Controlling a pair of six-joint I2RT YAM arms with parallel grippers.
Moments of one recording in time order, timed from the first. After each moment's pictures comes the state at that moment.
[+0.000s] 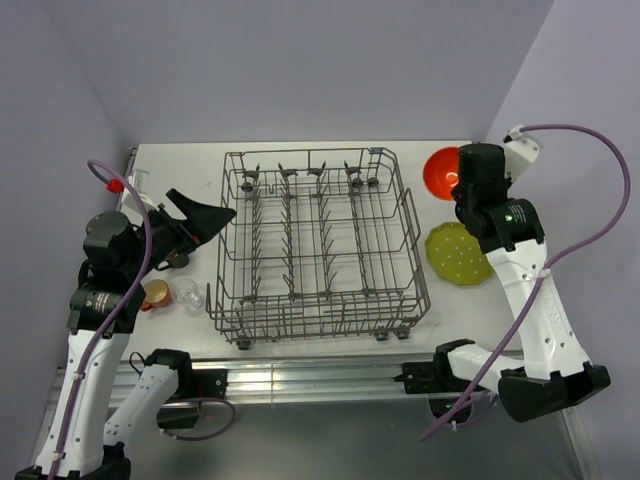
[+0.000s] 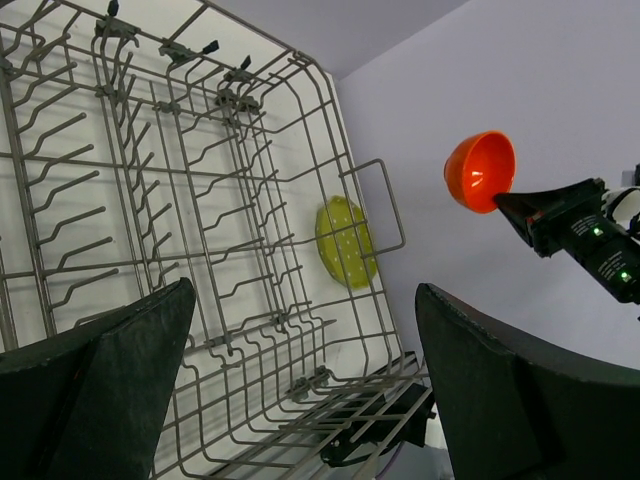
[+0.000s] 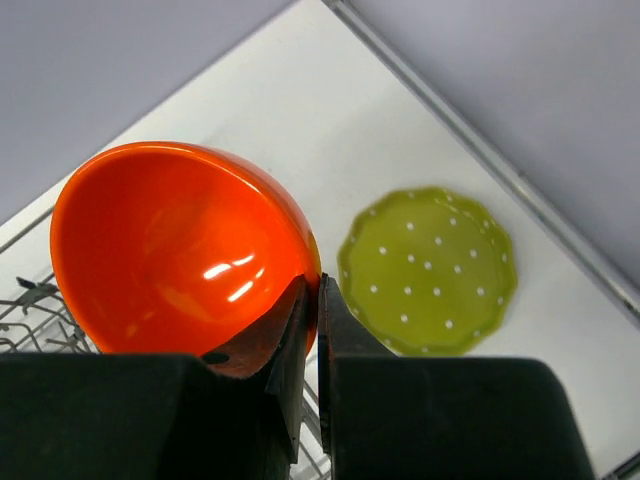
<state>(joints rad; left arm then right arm) -0.14 0.70 1.00 -0.47 0.43 -0.84 0.20 1.11 1.41 -0.90 0.67 0.62</state>
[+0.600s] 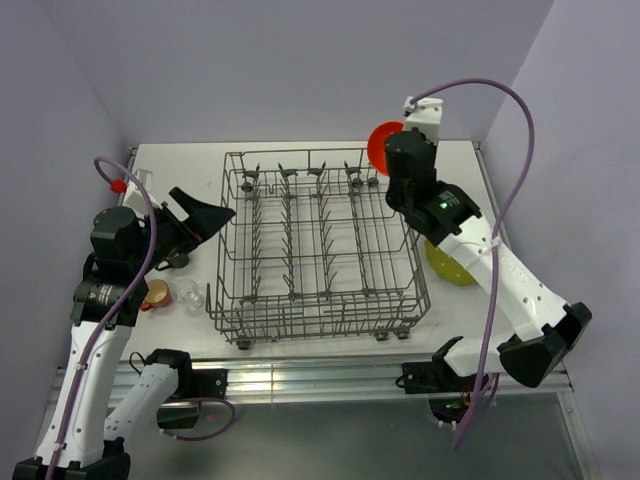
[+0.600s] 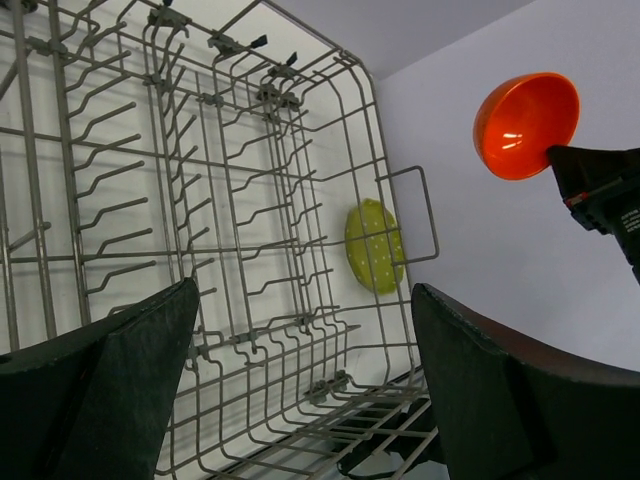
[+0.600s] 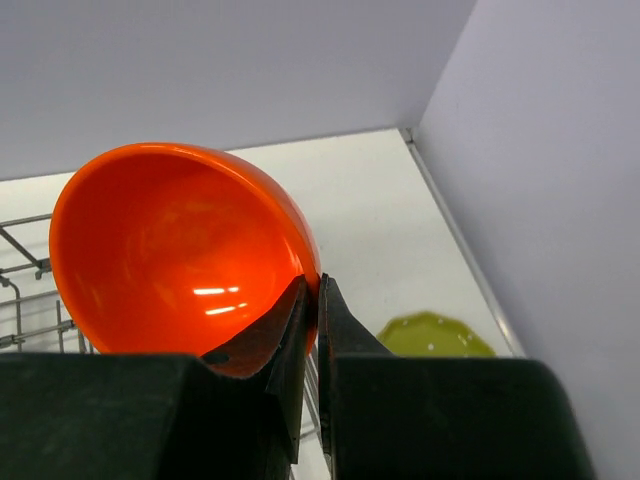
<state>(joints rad) -0.14 0.73 1.00 -0.51 0.37 -0.82 0.61 1.30 1.48 -0.50 0.95 0.14</state>
